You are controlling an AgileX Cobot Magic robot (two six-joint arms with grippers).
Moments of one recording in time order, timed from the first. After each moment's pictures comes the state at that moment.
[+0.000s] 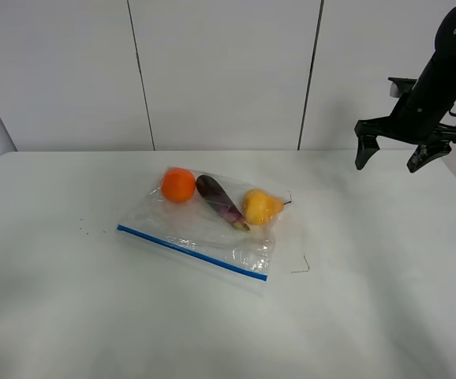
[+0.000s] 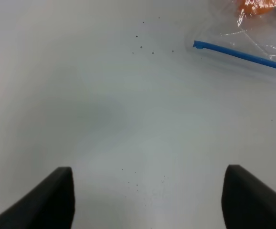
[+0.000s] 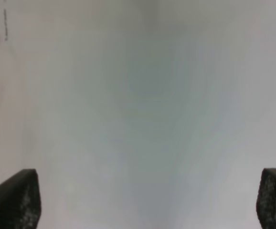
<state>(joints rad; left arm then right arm) -0.02 0.00 -0.50 0.03 1.06 -0.01 0.01 1.98 -1.70 0.10 1.21 -0.06</state>
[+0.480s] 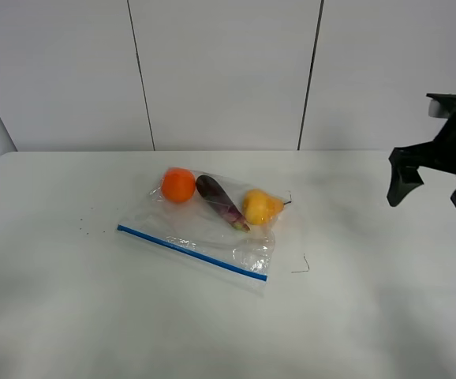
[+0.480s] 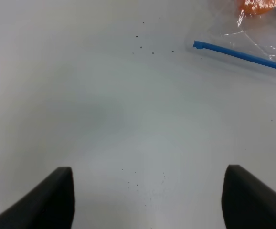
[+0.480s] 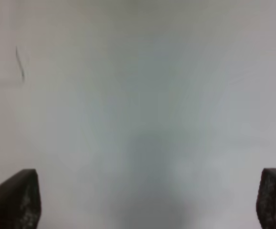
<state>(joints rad) -0.02 0.00 -0.50 0.03 1.06 -0.01 0.01 1.54 -1.20 0.08 1.21 -0.06</state>
